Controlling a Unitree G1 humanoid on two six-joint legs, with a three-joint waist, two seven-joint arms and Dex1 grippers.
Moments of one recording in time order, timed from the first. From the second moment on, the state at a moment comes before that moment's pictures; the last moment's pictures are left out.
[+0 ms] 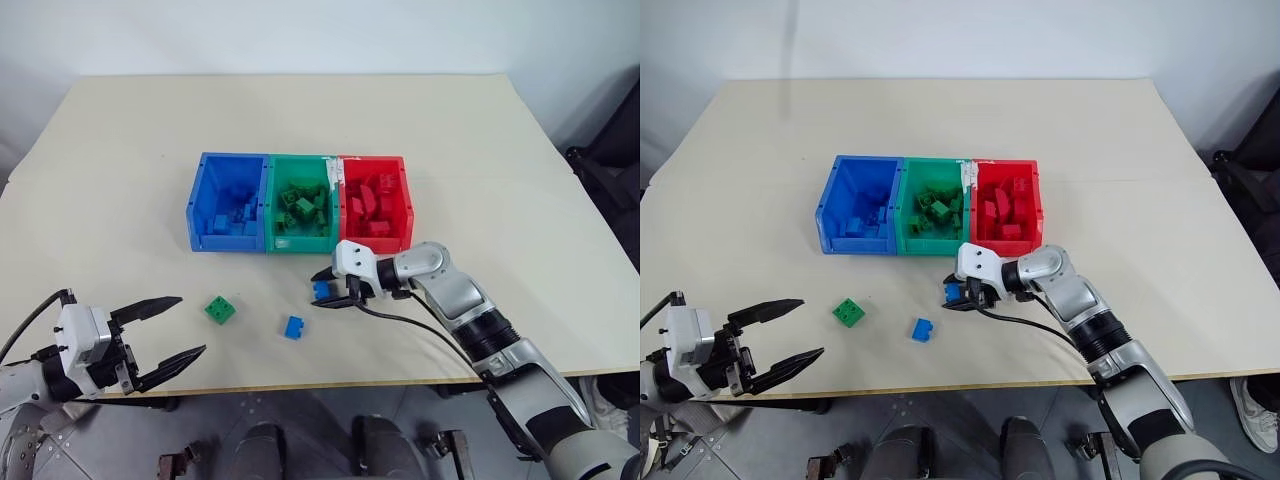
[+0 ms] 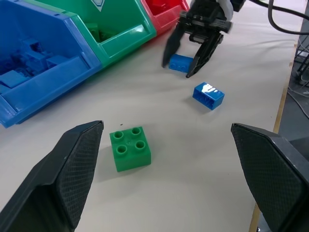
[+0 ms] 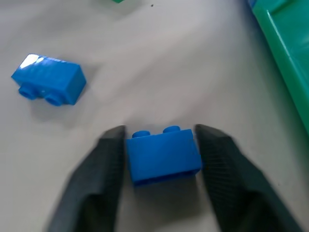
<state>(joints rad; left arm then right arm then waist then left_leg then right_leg) 0.31 0.70 0.51 -0.31 -0.59 0.11 -1.07 -0.75 -0.40 0.42 0.35 0.08 0.10 1.18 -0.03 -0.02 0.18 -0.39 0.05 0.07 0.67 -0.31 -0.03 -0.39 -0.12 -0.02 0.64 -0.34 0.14</state>
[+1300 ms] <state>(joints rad) 0.32 0.59 0.49 -0.21 -0.58 0.04 -0.98 -0.96 -0.17 0.14 0.57 0.17 -0.05 1.12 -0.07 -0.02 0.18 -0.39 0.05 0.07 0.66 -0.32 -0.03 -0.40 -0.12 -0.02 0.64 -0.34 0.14</state>
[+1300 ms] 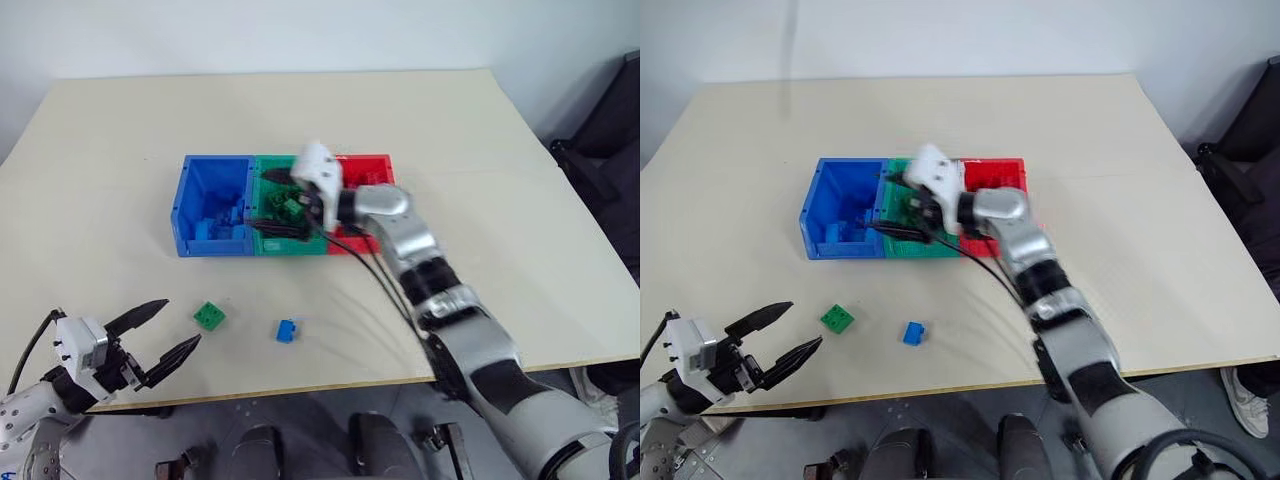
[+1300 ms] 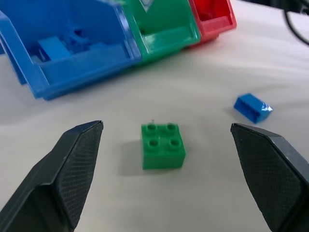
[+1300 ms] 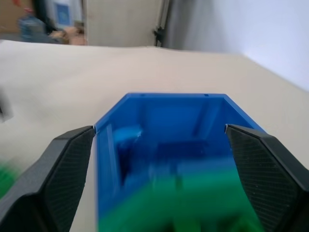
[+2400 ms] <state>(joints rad) -0.28 0.79 -0.10 -0.26 -0.38 0.20 -1.18 0.02 -0.72 -0.18 -0.18 0.51 0.03 1.30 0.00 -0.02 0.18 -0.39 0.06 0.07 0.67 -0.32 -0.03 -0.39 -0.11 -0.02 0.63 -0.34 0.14</state>
